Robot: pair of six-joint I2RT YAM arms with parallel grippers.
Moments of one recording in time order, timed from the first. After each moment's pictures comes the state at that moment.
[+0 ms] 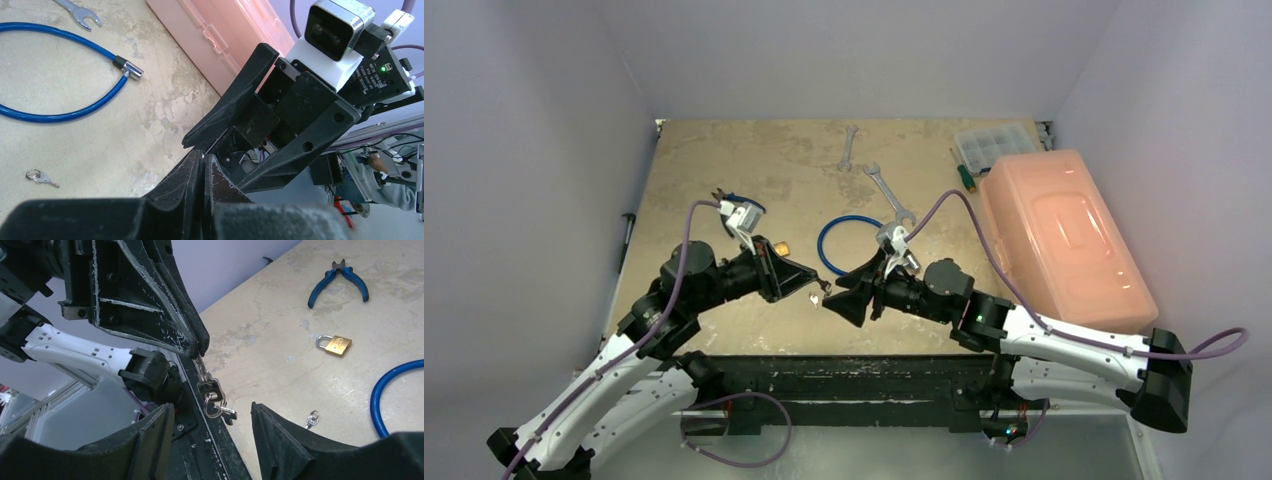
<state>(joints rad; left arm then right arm) -0.69 0.62 0.76 -0.31 0.33 -0.69 1.11 0.96 0.64 0.26 -0.08 0.46</state>
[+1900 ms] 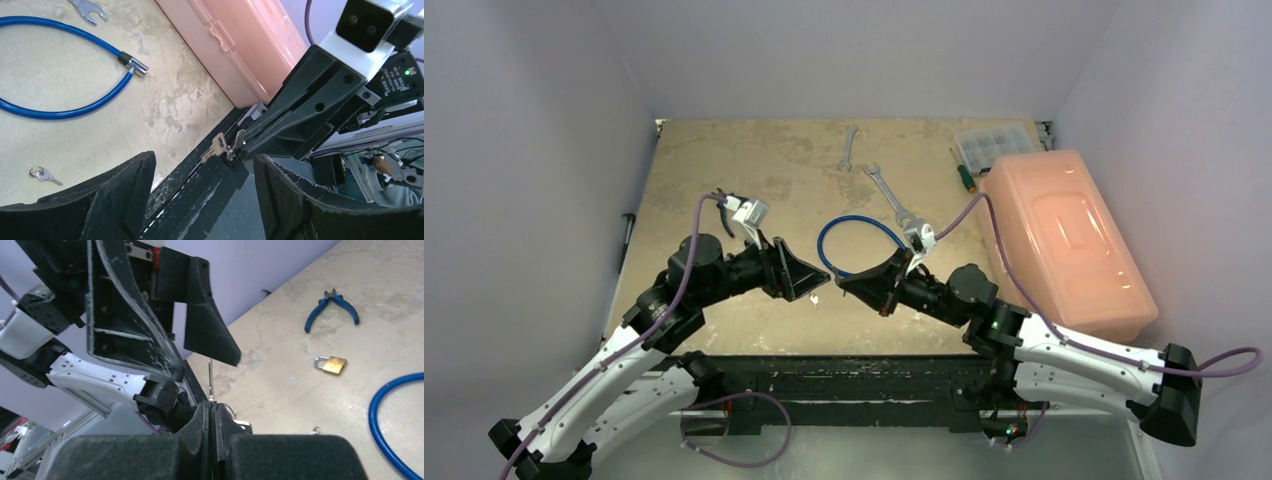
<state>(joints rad) -0.69 0.67 0.78 -0.31 0.33 -0.69 1.09 0.86 0.59 0.34 -0.05 0.52</state>
